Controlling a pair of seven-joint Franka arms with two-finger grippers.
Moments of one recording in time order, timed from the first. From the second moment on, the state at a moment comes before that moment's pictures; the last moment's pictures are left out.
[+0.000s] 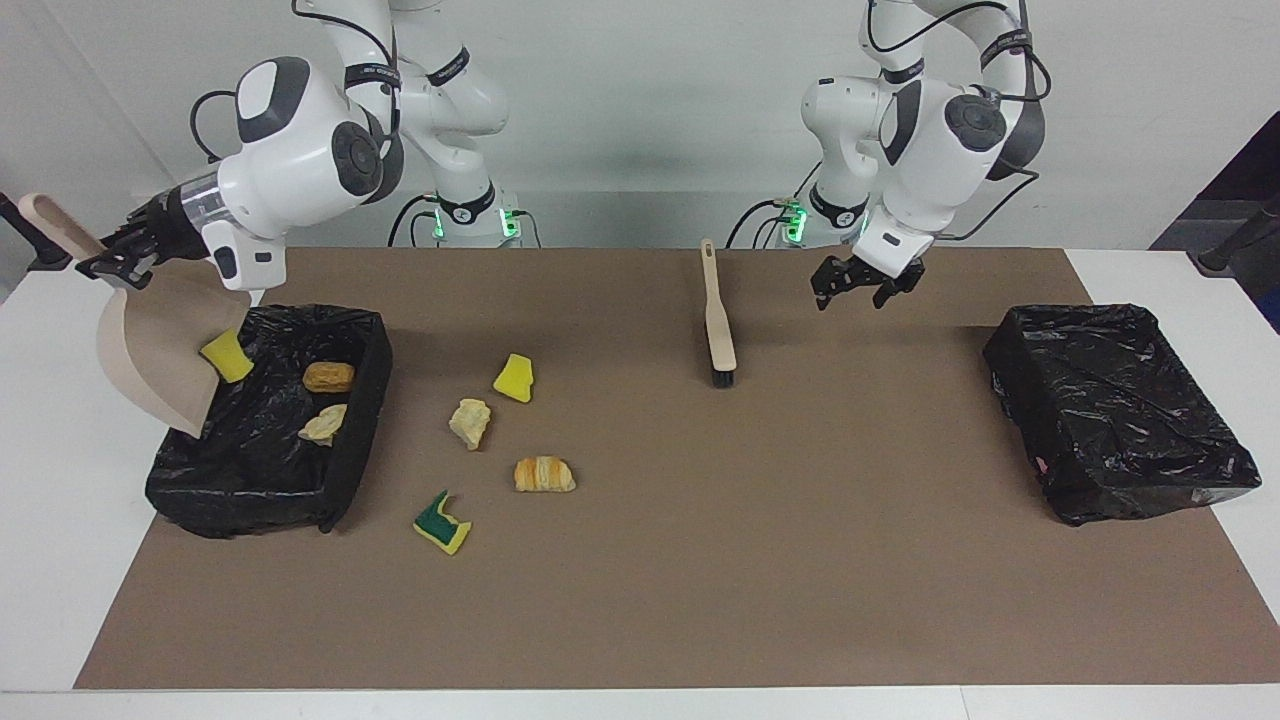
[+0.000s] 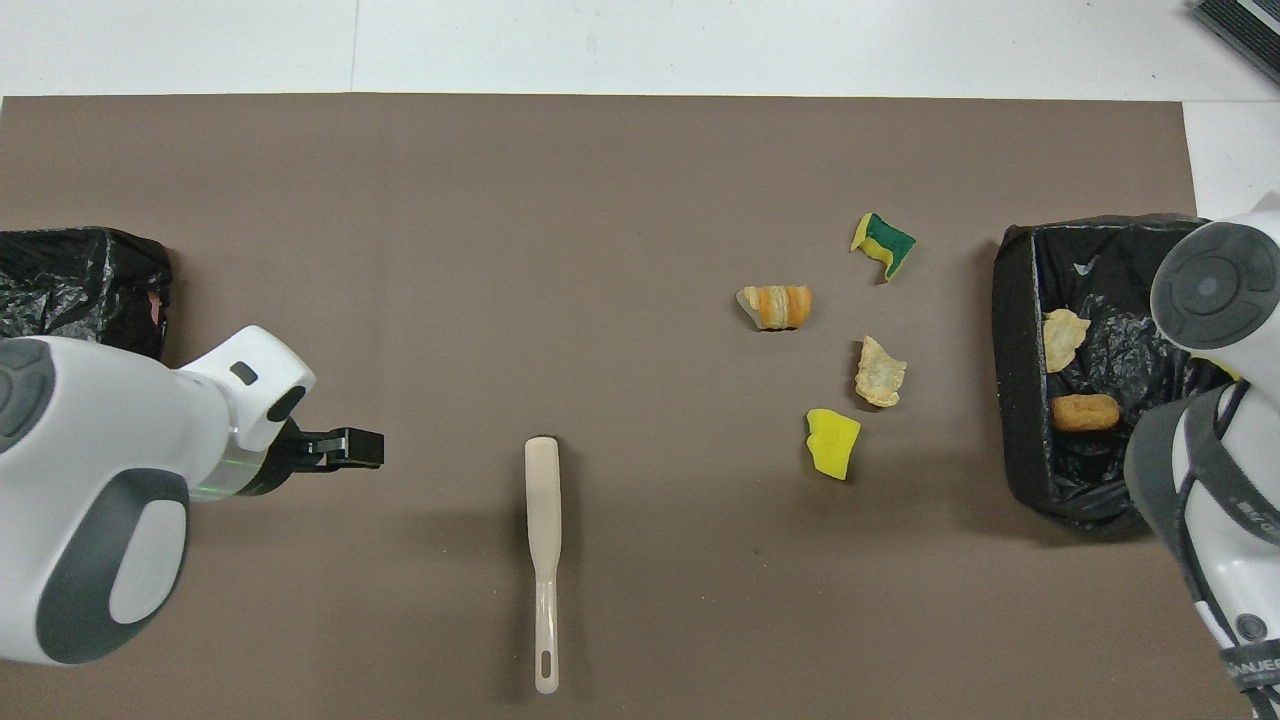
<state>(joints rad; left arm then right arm) -0.15 -0.22 -0.08 -2.22 -0.14 1.95 -0.19 -0.12 -0.02 0.13 -1.87 -1.28 1.72 -1.29</state>
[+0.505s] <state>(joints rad) 0.10 -0.19 -0.08 -2.03 -0.12 1.82 0.03 -0.12 -0.01 0.13 -1.86 -1.29 1.72 -1.30</state>
